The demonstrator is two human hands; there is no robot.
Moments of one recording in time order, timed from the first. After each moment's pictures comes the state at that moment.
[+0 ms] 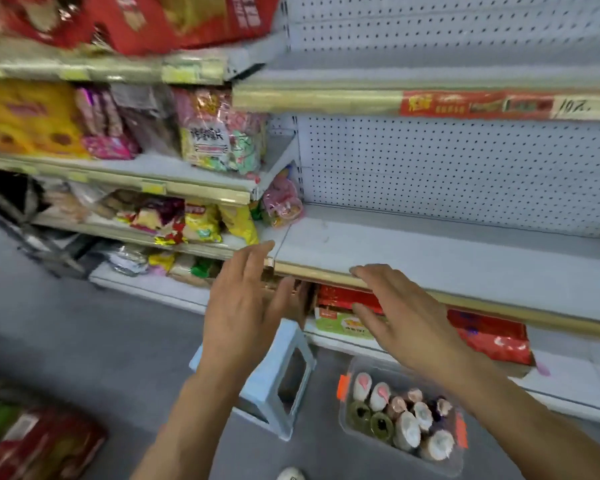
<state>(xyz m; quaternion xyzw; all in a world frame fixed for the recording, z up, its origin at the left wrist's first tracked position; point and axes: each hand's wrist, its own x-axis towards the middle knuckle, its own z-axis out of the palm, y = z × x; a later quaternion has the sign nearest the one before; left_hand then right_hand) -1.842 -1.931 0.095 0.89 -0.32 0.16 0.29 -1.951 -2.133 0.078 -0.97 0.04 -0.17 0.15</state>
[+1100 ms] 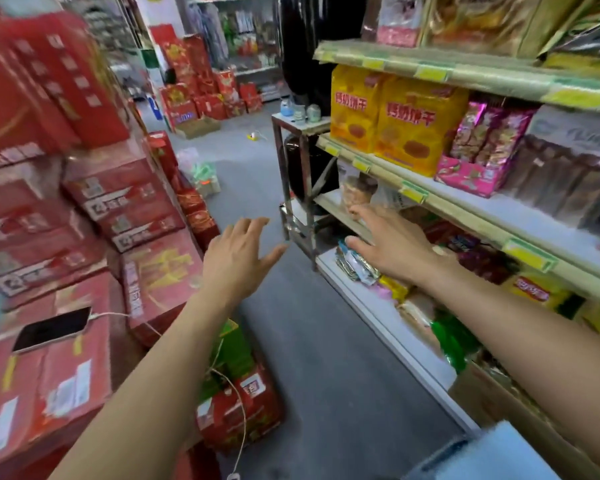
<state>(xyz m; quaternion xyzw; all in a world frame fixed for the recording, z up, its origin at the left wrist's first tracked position) -1.486 -1.340 0.137 0.98 0.04 0.16 0.08 -1.409 -1.586 0.142 -0.95 -0.26 -0.11 0.15</state>
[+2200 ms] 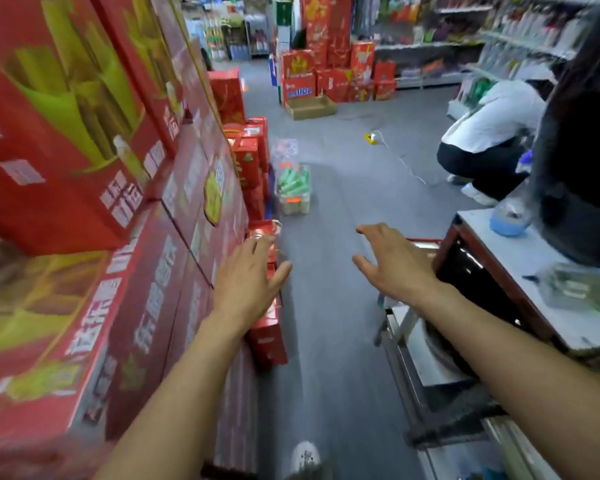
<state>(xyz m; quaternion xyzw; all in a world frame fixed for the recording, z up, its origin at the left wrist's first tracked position) -0.819 -0.841 0.068 0.94 0.27 0.18 0.12 -0.651 -1.021 0.083 -0.90 -0.42 -0.01 0.14</state>
